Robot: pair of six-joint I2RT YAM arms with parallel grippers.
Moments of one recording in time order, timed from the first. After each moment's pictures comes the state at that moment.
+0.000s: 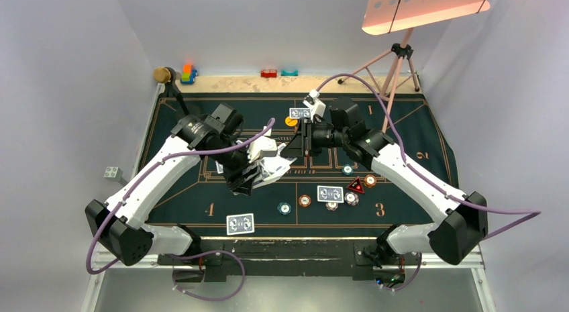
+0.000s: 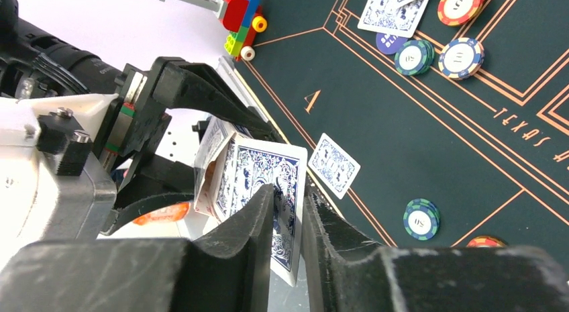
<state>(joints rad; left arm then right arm) -0.58 1.31 1.36 -1.30 0.56 0.58 0.63 1.31 1.14 -0.33 -0.59 0.69</state>
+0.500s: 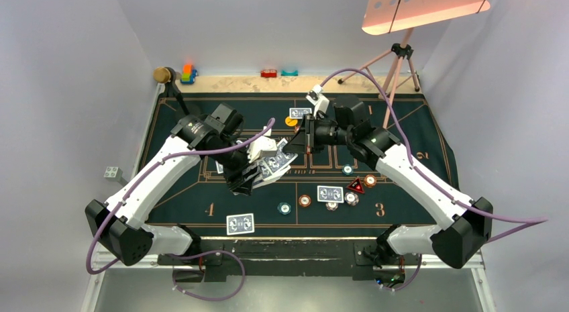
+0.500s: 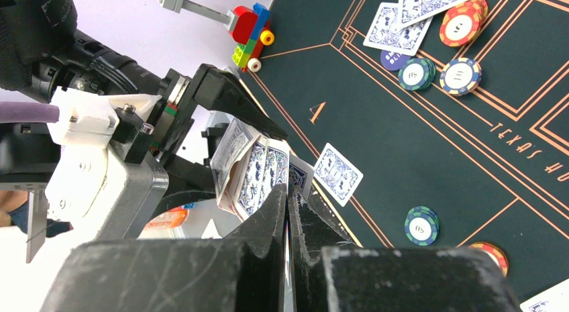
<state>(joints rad) -0.58 1.31 1.36 -1.30 0.56 0.58 0.63 1.28 1.19 -0.36 -0.57 0.68</state>
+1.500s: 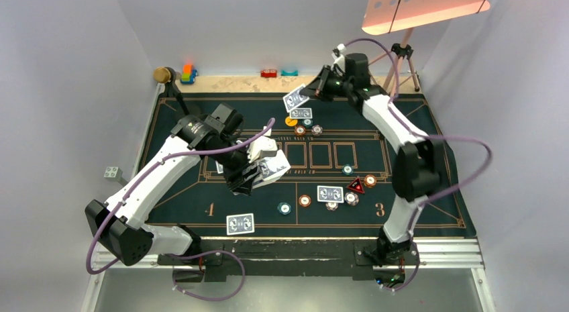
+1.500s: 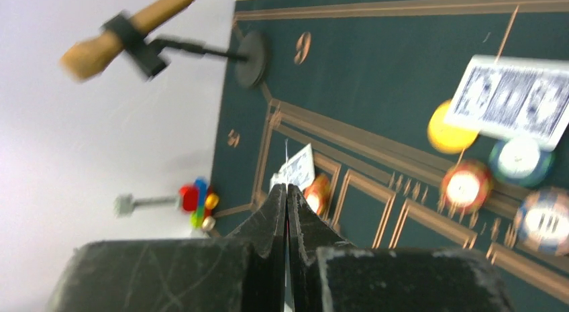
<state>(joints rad) -0.58 1.31 1.36 -1.30 0.56 0.58 0.29 1.72 1.48 -0.19 -0.57 0.76</state>
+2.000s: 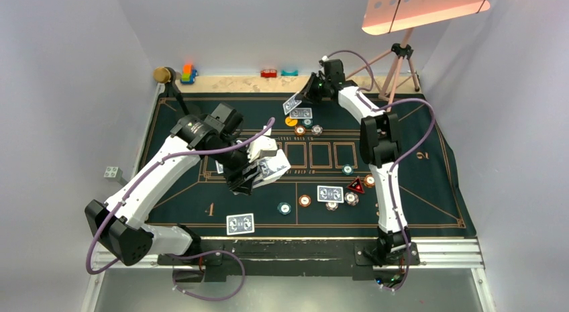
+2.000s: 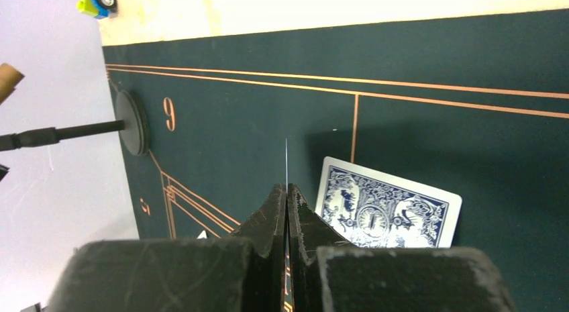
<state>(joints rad) -0.58 1.31 1.37 -1.30 0.56 0.58 0.28 2.45 2.10 -0.32 -0.45 0.72</state>
